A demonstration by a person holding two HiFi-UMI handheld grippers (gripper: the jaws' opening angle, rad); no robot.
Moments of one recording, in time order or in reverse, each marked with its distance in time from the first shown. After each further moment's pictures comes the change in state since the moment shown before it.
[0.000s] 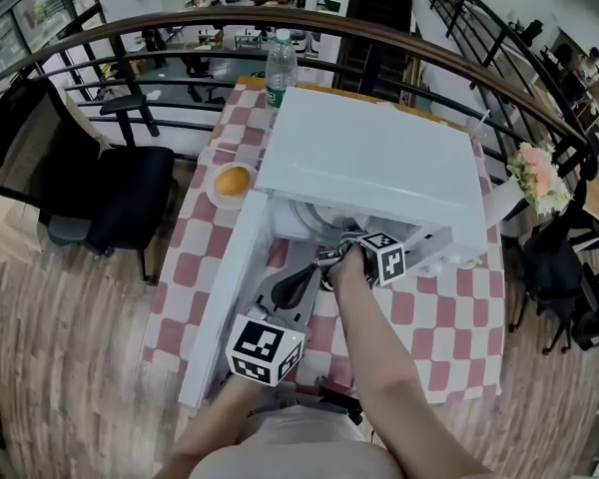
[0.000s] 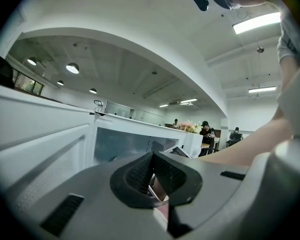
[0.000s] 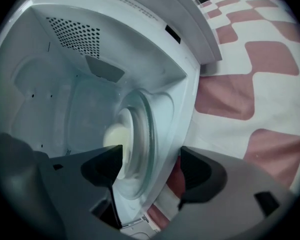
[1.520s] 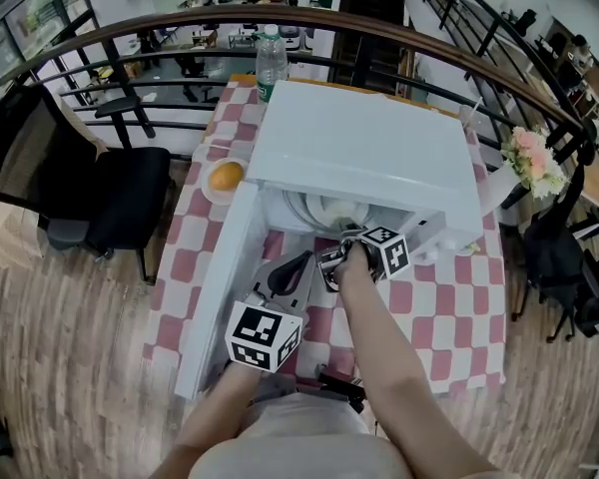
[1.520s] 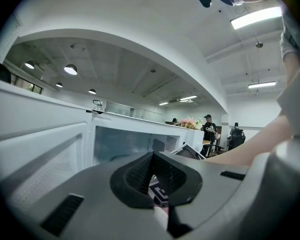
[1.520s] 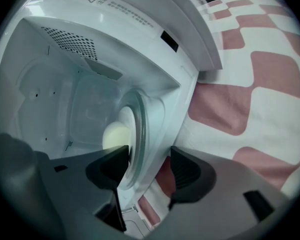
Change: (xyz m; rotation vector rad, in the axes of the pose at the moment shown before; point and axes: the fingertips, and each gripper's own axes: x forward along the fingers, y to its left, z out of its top) left arm 0.008 0.001 -0.005 0.031 0.022 0.012; right arm -0.011 -0.011 0.004 -0.080 0.084 0.004
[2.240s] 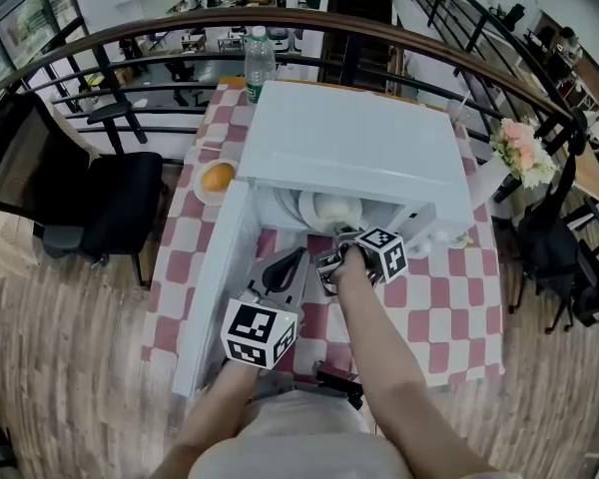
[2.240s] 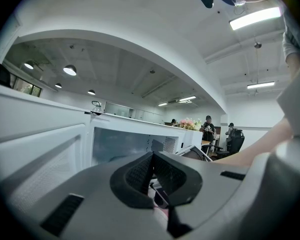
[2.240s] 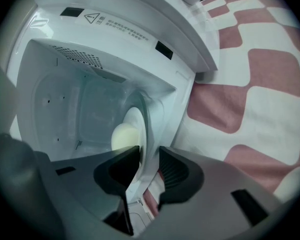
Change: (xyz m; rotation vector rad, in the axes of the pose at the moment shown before) left arm -0.001 -0.004 0.002 0.005 -0.008 -0.008; right arm -0.016 0.003 -0.003 0.017 0.026 0.080
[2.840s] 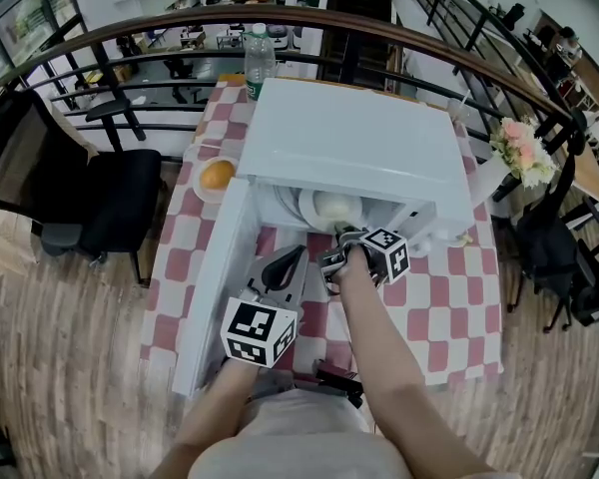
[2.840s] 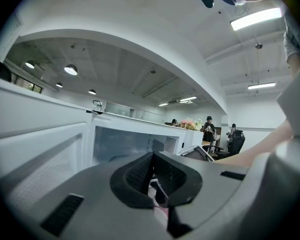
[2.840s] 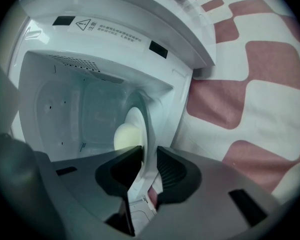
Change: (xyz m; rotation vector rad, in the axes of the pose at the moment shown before) left arm 0.000 0.002 0.000 -0.008 -0.001 0.004; right arm -0.003 0.002 -0.001 0.053 0.027 0.034
